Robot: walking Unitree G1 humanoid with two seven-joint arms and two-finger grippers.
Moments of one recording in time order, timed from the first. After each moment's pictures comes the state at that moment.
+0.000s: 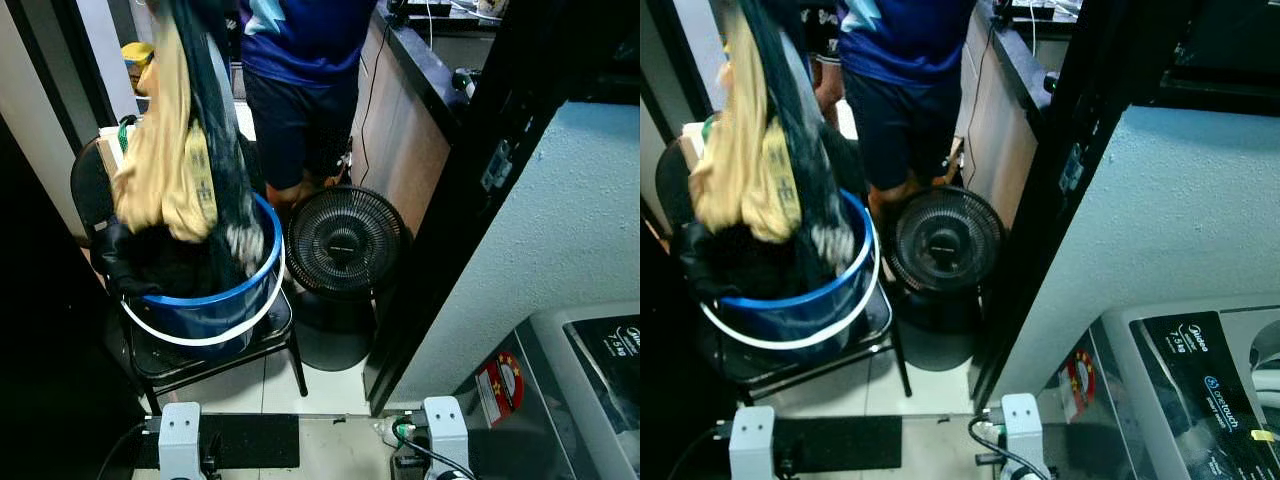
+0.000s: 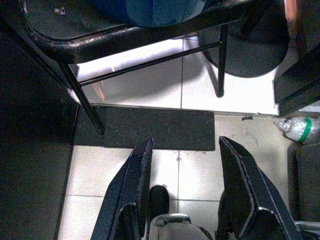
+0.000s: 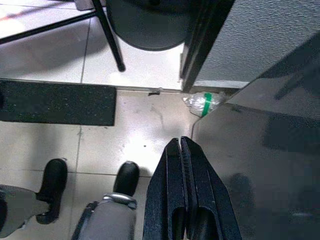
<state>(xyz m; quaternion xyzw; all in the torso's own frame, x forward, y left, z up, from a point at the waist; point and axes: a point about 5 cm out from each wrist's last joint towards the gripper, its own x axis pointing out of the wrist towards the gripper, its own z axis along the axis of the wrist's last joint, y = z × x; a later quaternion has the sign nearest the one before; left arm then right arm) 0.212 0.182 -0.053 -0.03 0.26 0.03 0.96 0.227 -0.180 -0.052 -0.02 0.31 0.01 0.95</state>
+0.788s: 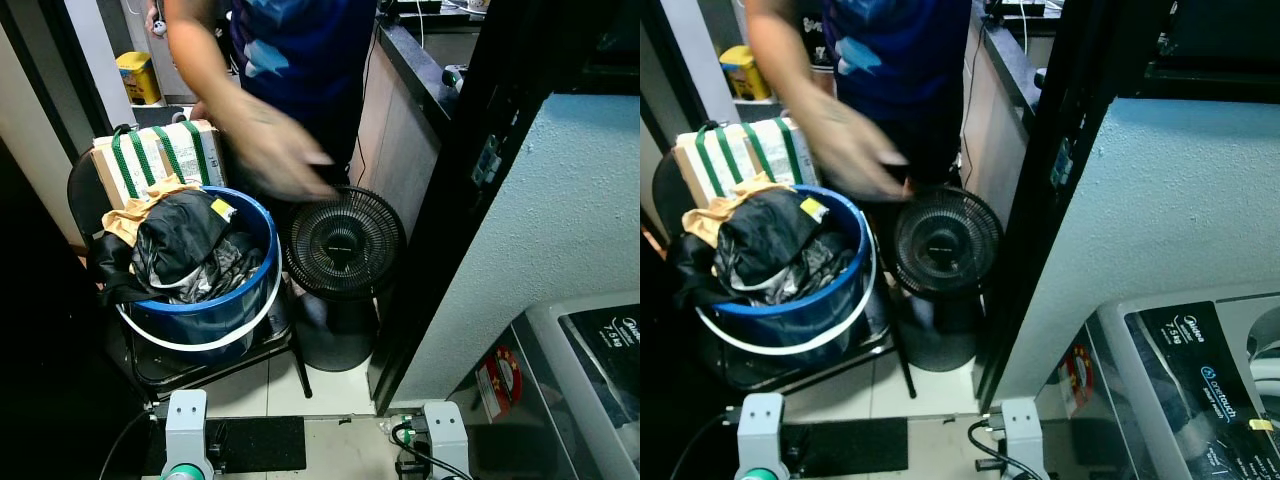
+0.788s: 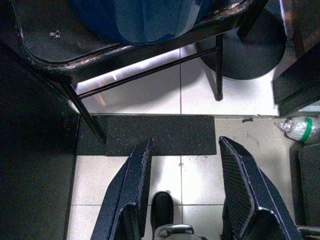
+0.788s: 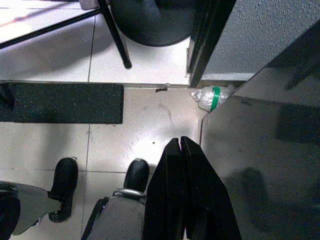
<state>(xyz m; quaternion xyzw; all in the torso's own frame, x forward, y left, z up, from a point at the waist) 0.226 0.178 -0.048 -0.03 0.26 0.01 0.96 0.218 -0.177 -0.058 -0.01 0.32 0.01 0.95</state>
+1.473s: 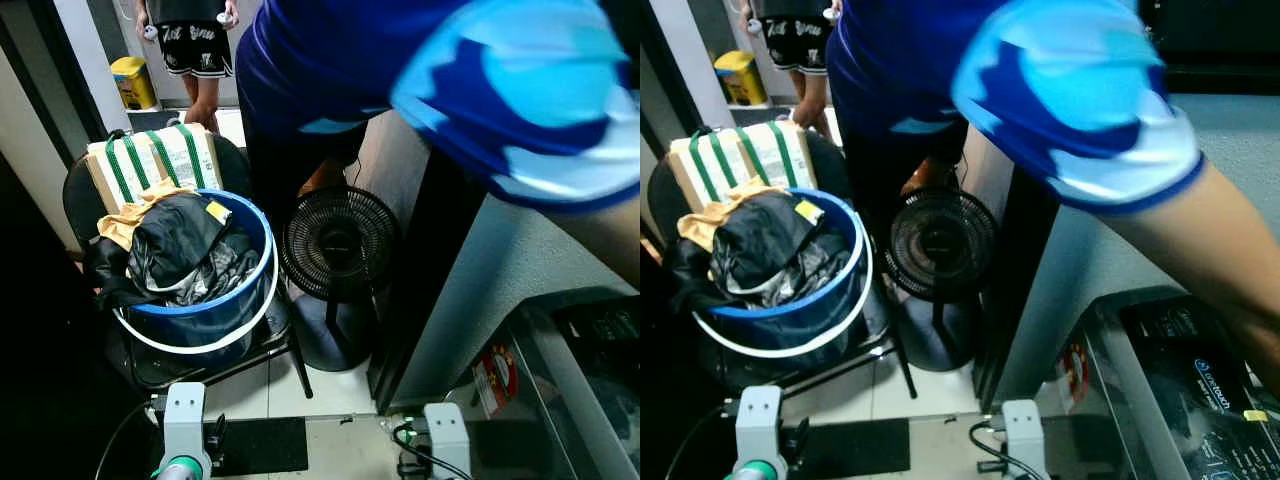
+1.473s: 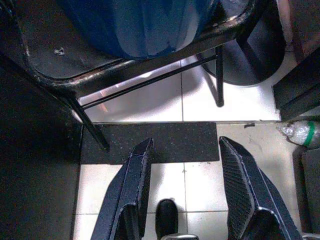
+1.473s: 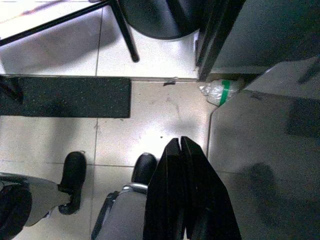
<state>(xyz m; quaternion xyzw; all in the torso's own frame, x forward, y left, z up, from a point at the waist) 0.234 0.184 -0.043 -0.02 0.25 0.01 0.97 0.221 -0.167 -0.059 -0.01 0.33 0.03 0.94</state>
